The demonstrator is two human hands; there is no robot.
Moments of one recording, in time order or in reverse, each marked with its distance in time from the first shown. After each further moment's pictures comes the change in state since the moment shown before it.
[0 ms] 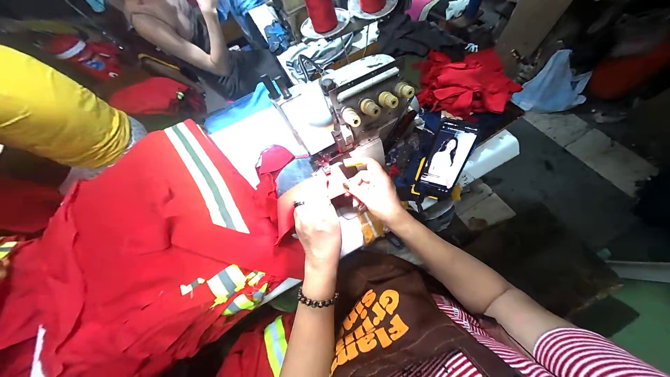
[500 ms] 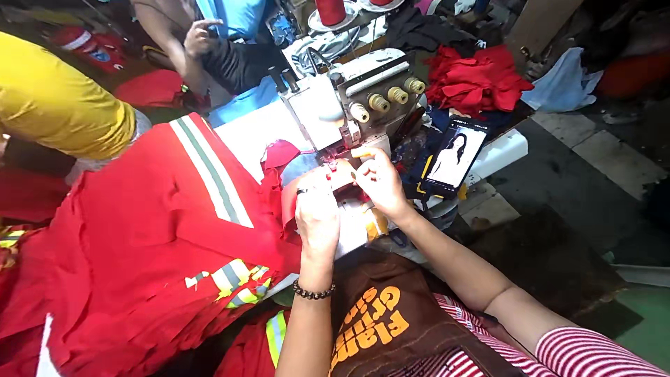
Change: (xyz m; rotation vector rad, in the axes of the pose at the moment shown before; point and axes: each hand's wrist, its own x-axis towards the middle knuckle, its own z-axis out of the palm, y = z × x) left_hand 0.013 -0.012 -0.004 -0.185 -0.163 -0.110; right_hand 0.004 0.003 -0.004 -0.171 0.033 -0.153
